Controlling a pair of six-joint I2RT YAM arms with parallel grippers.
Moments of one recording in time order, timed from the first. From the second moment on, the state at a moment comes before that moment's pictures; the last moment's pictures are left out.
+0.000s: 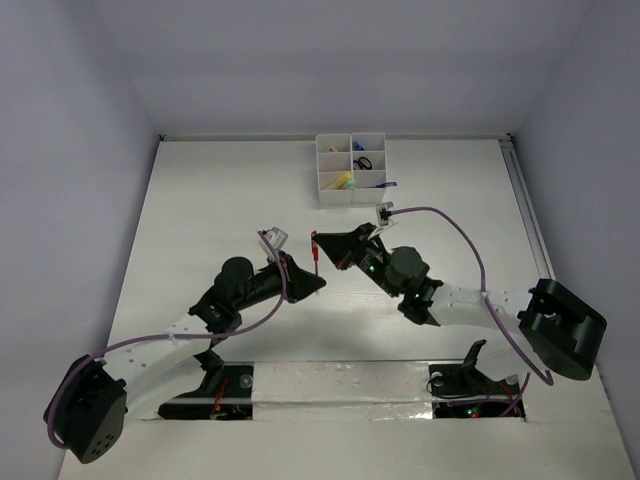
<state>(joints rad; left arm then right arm) -0.66 0.87 0.27 0.46 0.38 -0.67 0.96 1.36 0.58 0.91 0.15 0.72</state>
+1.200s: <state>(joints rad) -0.64 0.87 0.32 0.66 0.48 -0.74 0.75 1.08 0.71 0.34 -0.31 0.55</state>
